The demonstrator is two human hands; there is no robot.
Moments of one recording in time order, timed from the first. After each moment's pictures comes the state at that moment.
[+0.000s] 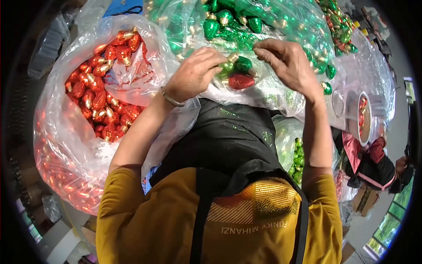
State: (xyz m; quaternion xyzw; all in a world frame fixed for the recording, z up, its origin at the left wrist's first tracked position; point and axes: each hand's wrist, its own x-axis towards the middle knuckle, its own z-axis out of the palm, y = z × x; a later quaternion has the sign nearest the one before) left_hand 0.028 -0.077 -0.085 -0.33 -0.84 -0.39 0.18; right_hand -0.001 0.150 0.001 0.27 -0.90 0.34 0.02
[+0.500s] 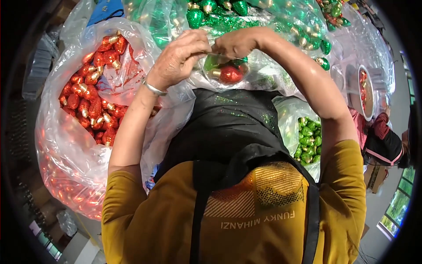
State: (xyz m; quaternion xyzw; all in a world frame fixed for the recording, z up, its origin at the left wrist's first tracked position) left_hand 0.014 -0.089 -0.074 -0.43 -0.80 -0.39 0.13; right_hand -0.072 0.101 -0.077 0.52 -0.76 0.11 -0.38
